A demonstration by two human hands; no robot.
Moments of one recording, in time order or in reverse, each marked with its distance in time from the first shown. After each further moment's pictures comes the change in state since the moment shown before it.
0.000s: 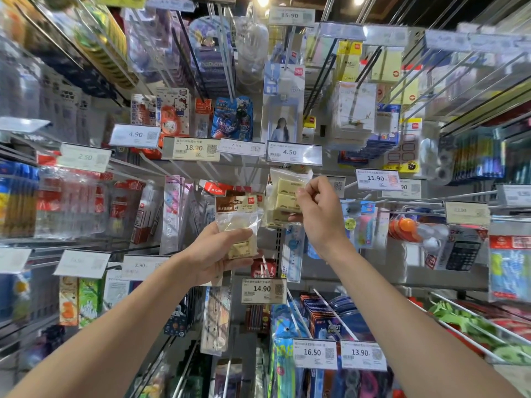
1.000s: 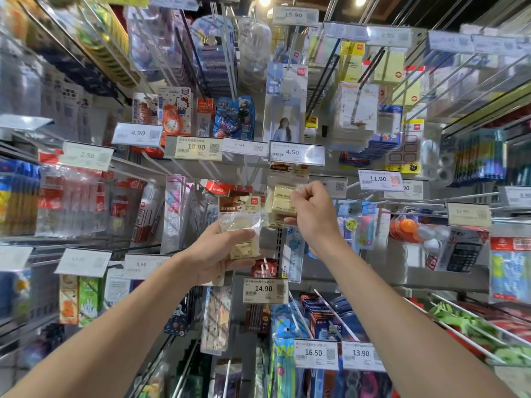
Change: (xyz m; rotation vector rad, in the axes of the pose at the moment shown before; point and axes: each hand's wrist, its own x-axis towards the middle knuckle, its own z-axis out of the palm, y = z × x) left_hand 0.001 -0.002 -0.002 0.009 -0.042 -0.019; right_hand 0.008 0.005 0.013 0.004 -0.010 0.163
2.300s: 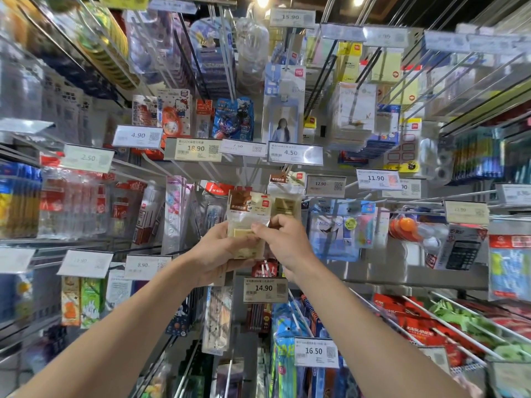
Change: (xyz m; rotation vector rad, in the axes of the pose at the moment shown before) left_hand 0.004 -0.007 -0.006 0.080 -0.113 0.111; right_hand -0.036 0.019 0.039 0.085 -0.183 0.249
